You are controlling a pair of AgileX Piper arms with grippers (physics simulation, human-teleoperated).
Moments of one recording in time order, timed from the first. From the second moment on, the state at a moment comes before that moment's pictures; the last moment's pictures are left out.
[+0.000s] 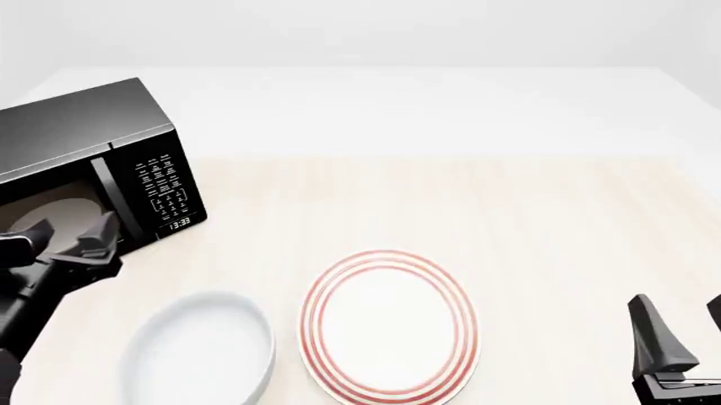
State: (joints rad) left arm 0.11 0.99 -0.21 -0.59 -0.03; right arm 0.00 0.01 0.00 0.00 0.00
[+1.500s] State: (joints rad) left arm 0.14 1.40 -0.35 -0.80 -0.04; right arm 0.00 0.01 0.00 0.00 0.00
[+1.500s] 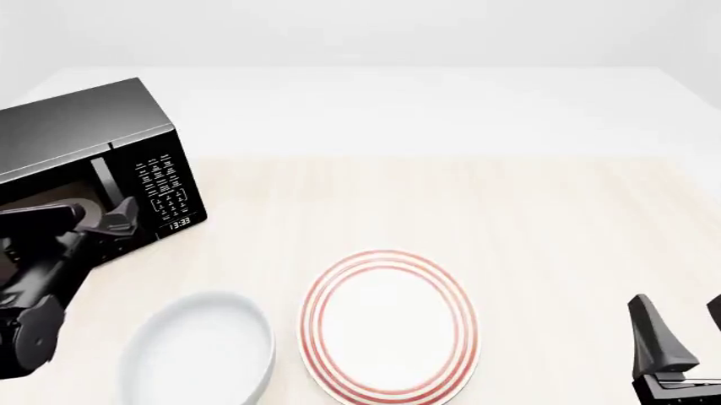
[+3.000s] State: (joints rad) left arm 0.15 1.69 -0.51 -0.86 -0.07; right arm 0.00 0.01 0.00 0.00 0.00
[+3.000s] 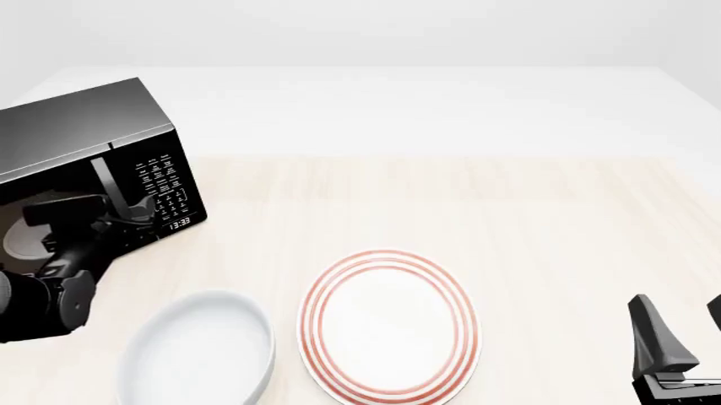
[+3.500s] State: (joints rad) left arm 0.16 1.75 -0.54 -0.88 -0.08; right arm -0.01 0.00 0.00 0.00 0.00
